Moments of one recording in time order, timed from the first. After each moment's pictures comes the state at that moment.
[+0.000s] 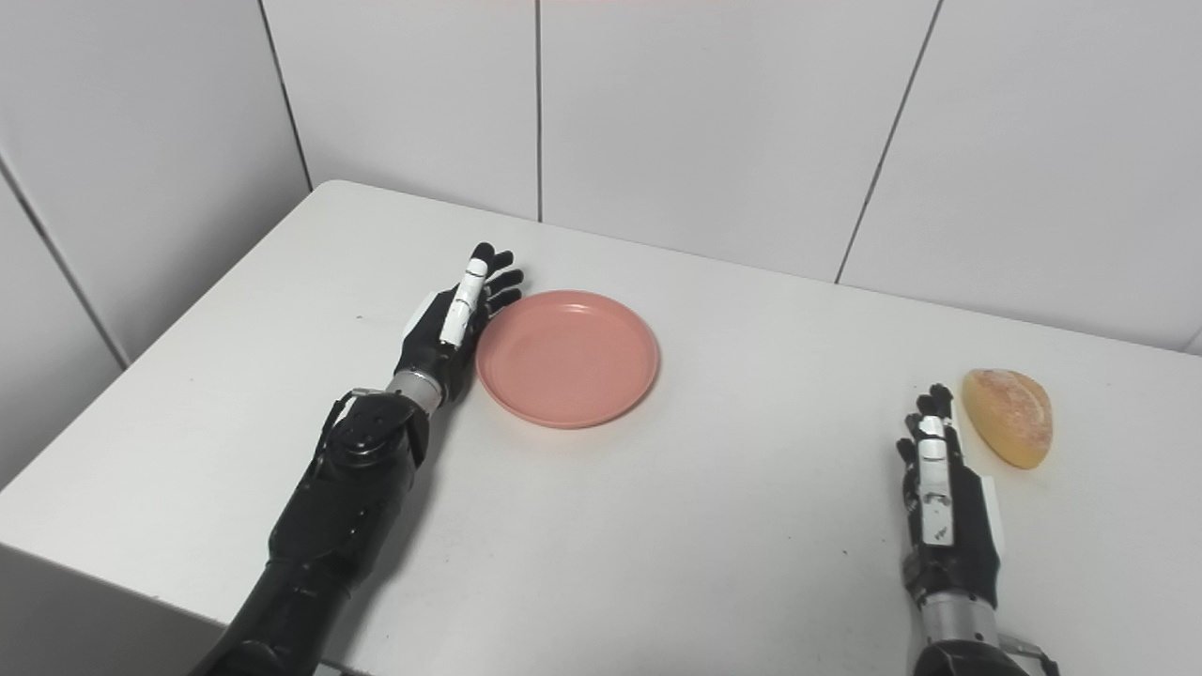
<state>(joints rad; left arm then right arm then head) -0.41 0.15 0.08 0.28 -0.18 0.20 -0.02 -0.23 -0.05 -0.07 0.17 0.13 -0.01 0.08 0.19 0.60</state>
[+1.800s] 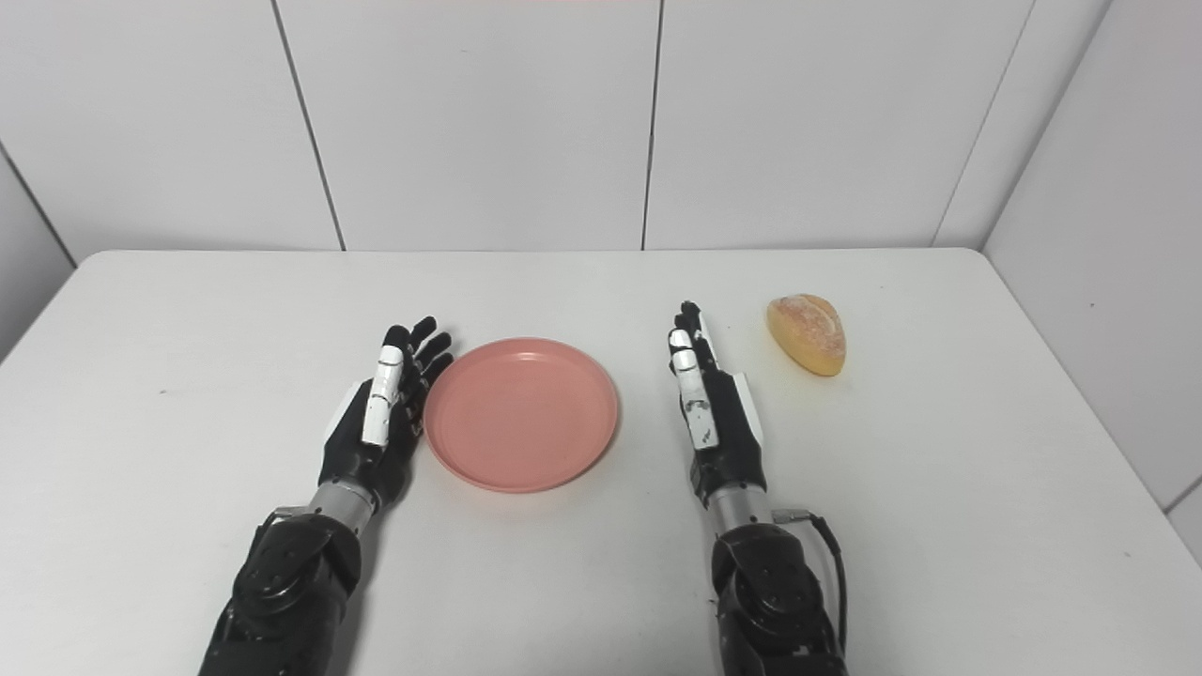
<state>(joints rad) -0.28 -0.01 -0.04 0.12 -0.17 0.21 -0.09 -0.25 0.04 0.02 0.10 0.04 0.03 0.00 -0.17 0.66</state>
